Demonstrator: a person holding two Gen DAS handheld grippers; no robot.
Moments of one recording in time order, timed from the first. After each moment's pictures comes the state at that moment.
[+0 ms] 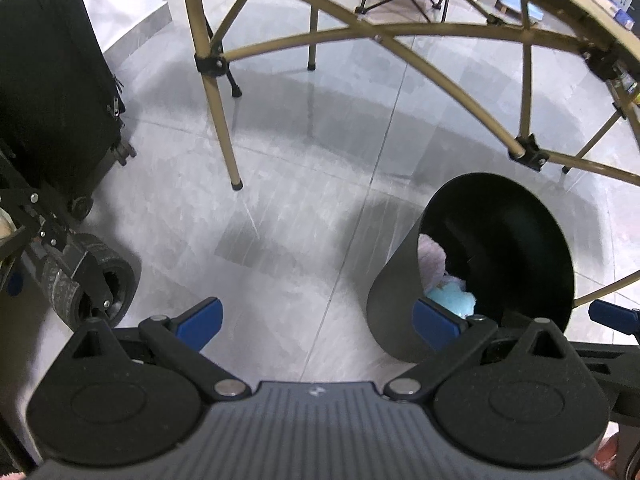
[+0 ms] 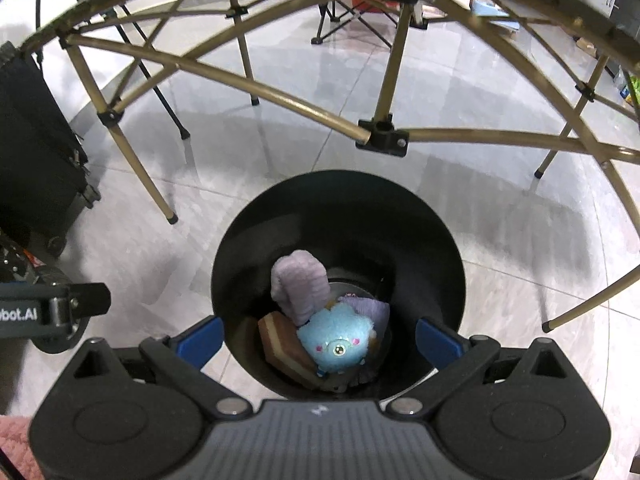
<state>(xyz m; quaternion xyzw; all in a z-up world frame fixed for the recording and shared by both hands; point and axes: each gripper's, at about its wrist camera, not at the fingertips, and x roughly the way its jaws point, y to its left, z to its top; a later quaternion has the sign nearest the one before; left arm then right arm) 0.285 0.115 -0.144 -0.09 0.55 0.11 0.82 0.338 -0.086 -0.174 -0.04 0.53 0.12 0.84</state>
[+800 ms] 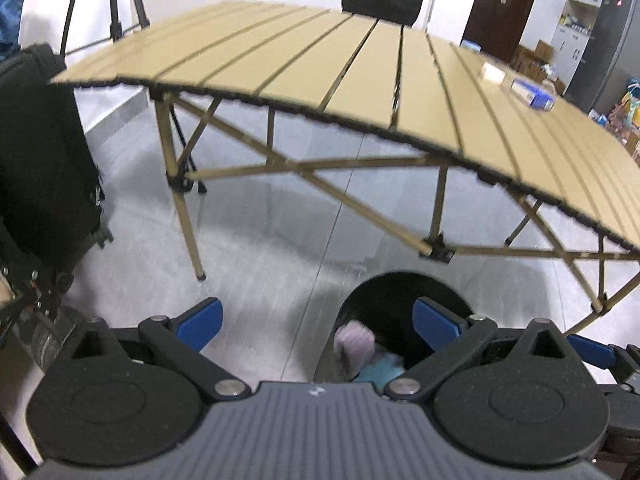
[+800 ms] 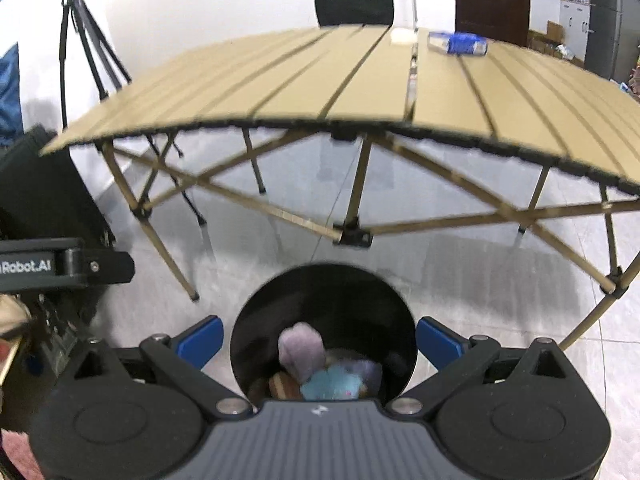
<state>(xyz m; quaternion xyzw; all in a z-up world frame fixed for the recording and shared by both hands) 0.276 0.076 -0.050 -0.10 0.43 0.07 0.90 0.311 -0.139 -0.086 0.02 0.42 0.13 0.90</state>
